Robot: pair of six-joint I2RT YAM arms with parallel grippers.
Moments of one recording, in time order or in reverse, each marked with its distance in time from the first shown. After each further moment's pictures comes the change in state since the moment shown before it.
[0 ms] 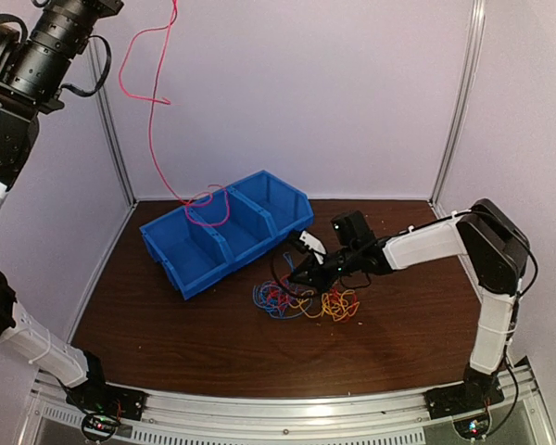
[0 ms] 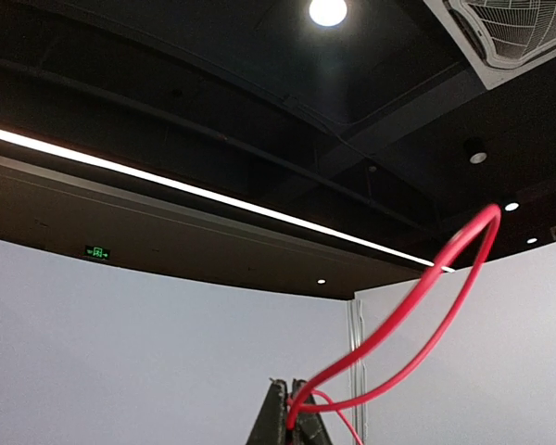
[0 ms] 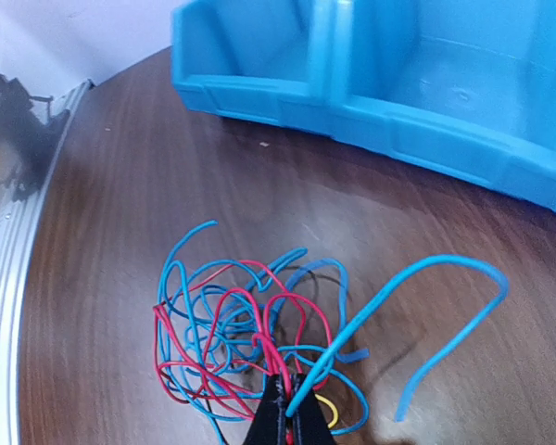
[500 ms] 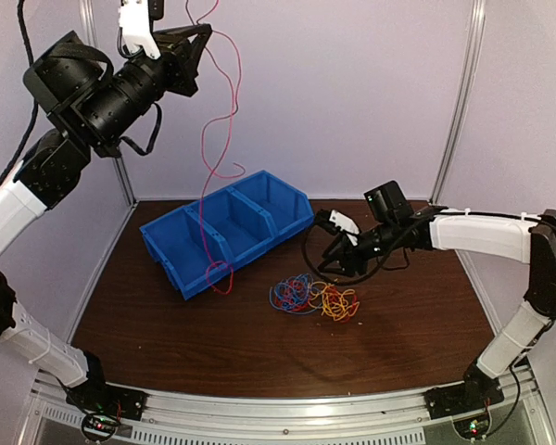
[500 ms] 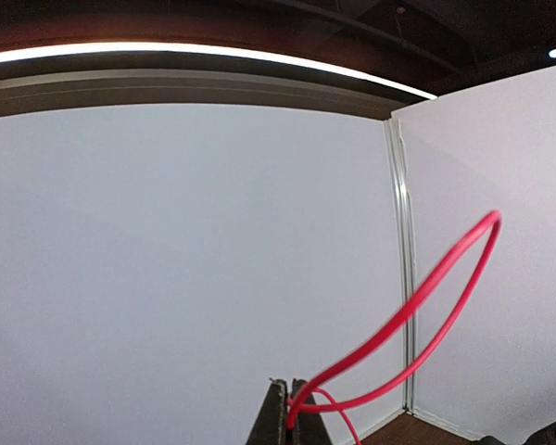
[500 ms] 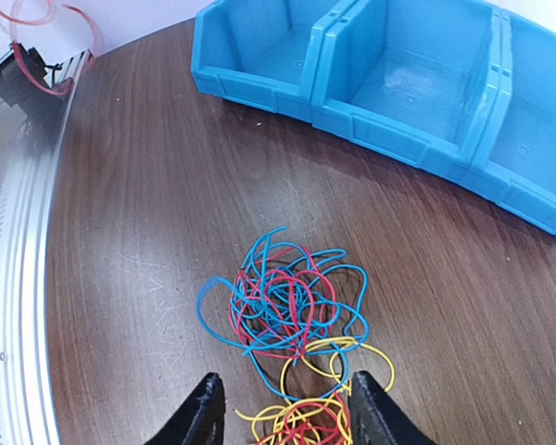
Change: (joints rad) left arm 0.000 -0.008 -0.242 -0.143 -0.200 0.043; right arm -0.100 -0.336 0.000 -0.460 0.073 -0.219
